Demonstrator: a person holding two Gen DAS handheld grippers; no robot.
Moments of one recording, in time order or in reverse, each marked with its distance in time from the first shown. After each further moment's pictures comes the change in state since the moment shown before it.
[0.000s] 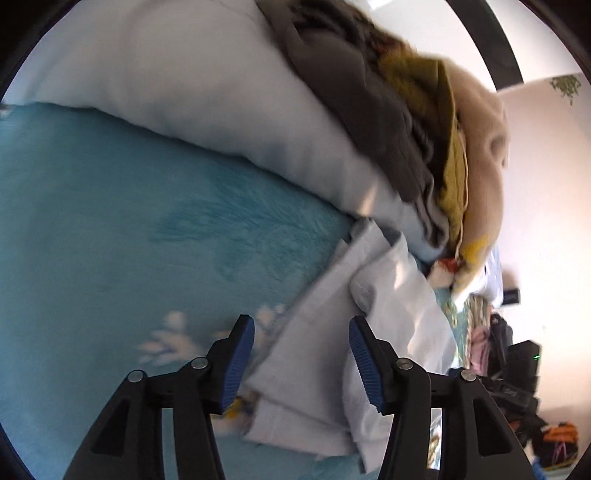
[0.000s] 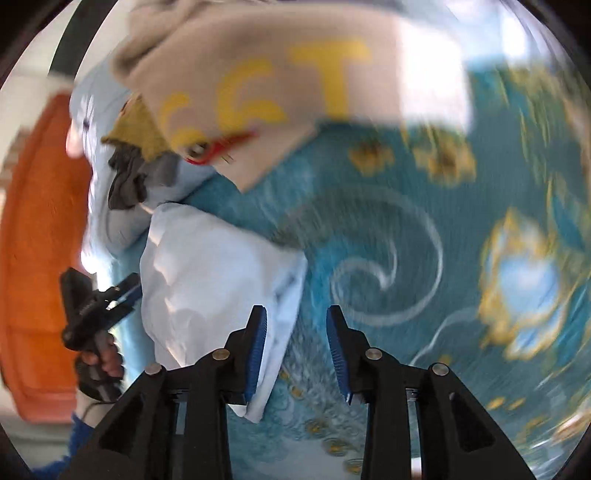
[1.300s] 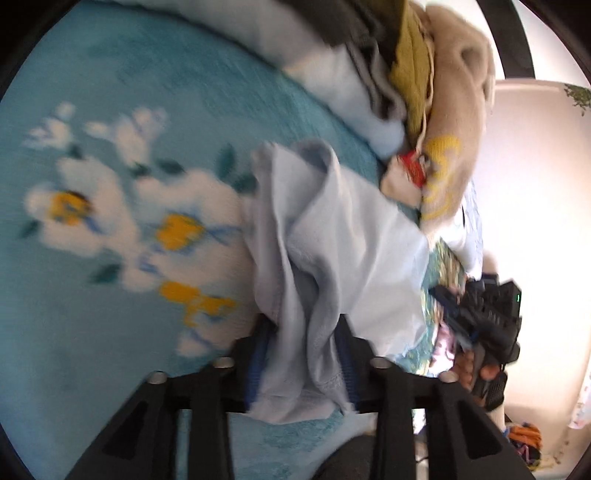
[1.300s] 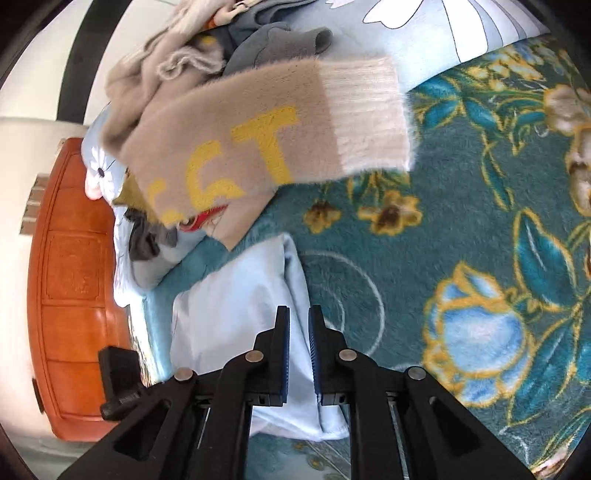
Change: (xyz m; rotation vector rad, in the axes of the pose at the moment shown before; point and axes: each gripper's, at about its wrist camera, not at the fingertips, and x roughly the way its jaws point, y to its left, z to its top) left arm 0.015 -0.054 -0.083 -0.125 0.116 -0.069; right arm -0.026 -0.038 0.036 0.016 -0.032 0.121
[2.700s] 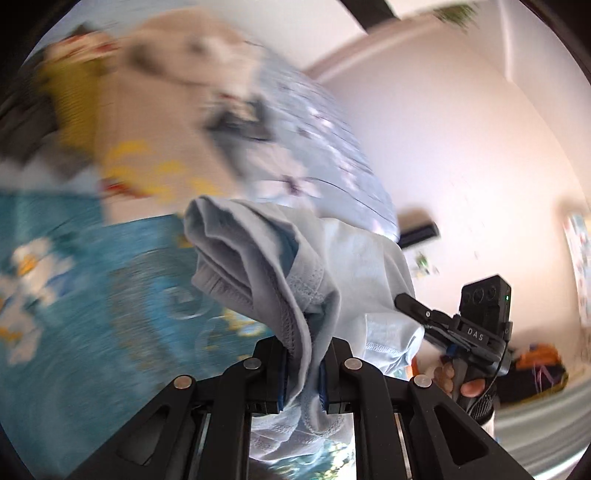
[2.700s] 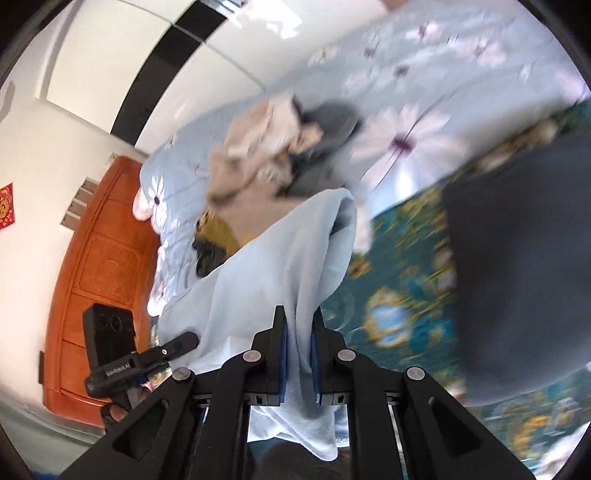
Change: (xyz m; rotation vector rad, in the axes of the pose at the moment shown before) left arm -0.007 -0.278 -0.066 0.422 -0.033 -0.192; right arm -0.248 0.029 -0.041 -0.140 -0.283 -0.006
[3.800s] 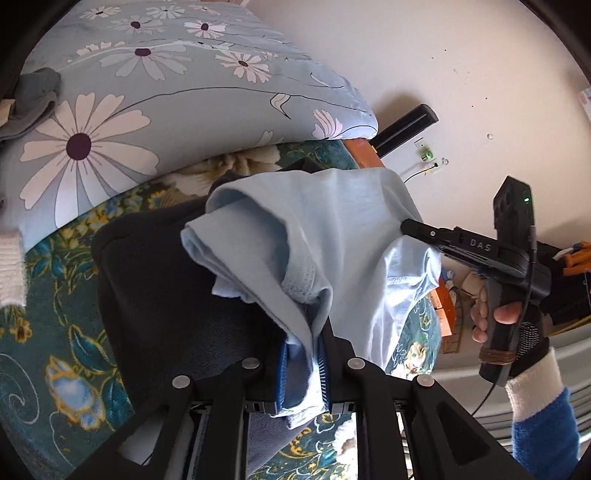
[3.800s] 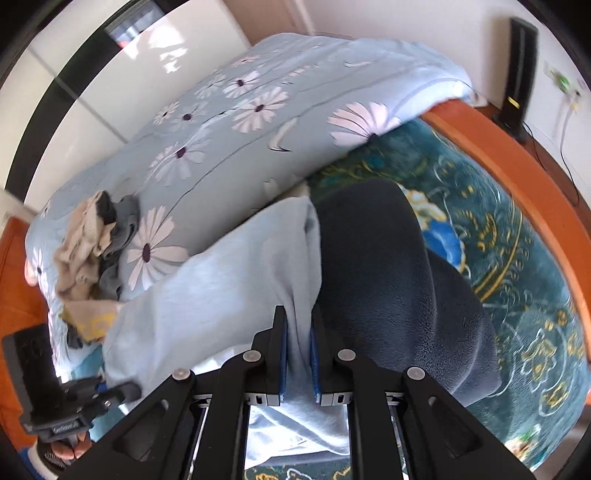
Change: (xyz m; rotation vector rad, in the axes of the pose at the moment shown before) left arm 0.250 -0.161 -0.022 0.326 0.332 0.071; right arm -0.129 -0.274 0.091 0.176 -0.081 -0.429
